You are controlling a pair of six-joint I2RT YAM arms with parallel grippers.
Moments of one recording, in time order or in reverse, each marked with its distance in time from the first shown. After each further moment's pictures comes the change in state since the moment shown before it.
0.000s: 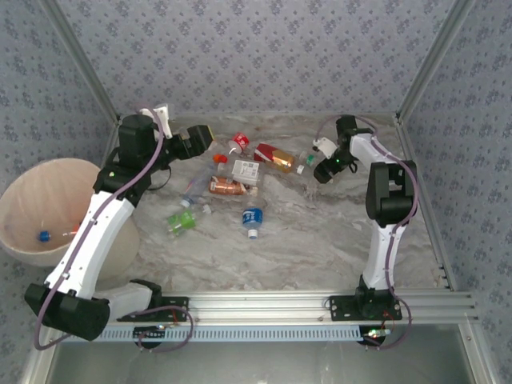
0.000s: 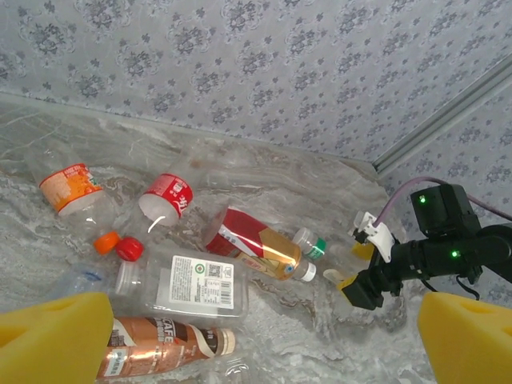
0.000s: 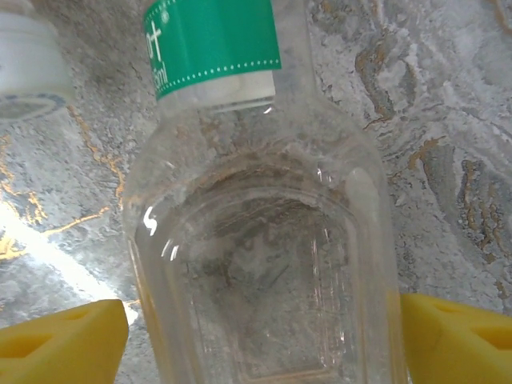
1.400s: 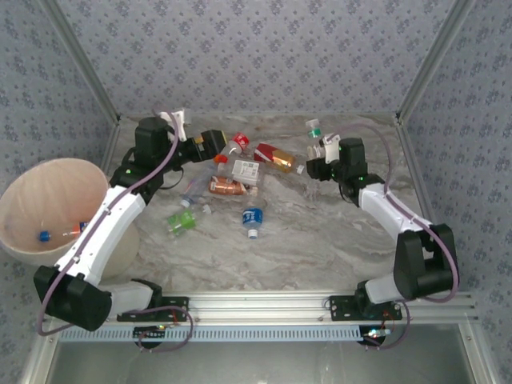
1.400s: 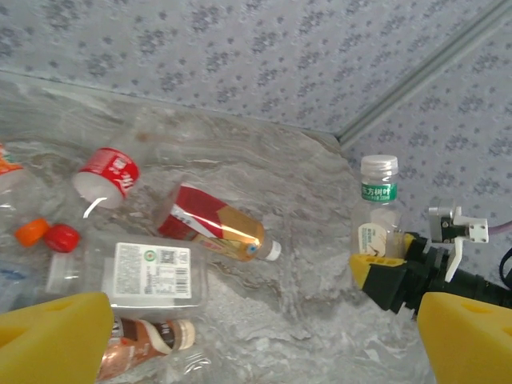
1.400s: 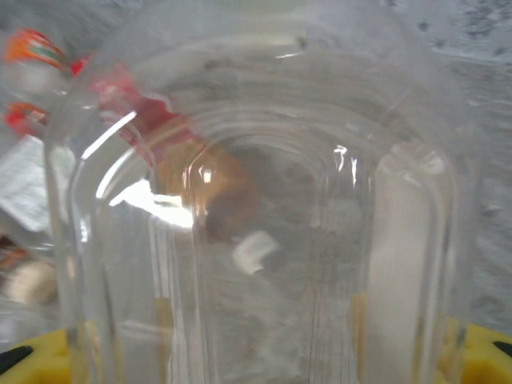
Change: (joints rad) left arm -0.048 0.066 -0.080 0.149 0.114 -0.038; right arm 0.164 -0.701 -0.740 0.770 -0.027 0.686
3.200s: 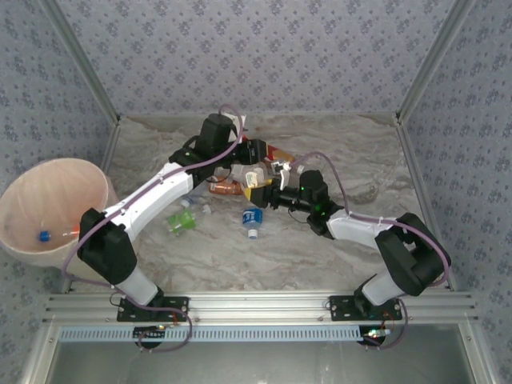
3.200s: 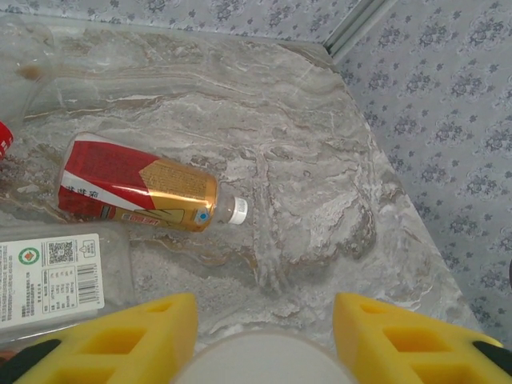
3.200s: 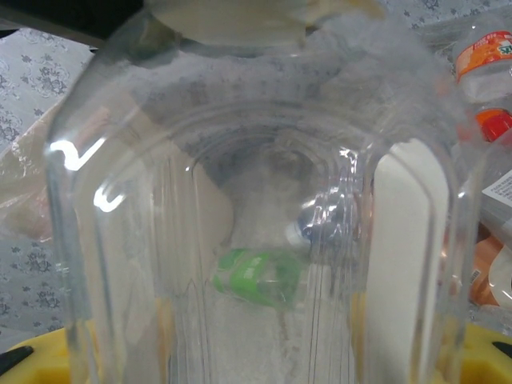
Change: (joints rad) left arm -0.262 0.349 0.191 0.011 -0.121 0.029; right arm 0.398 0.091 -0.223 0.744 -0.359 0.582
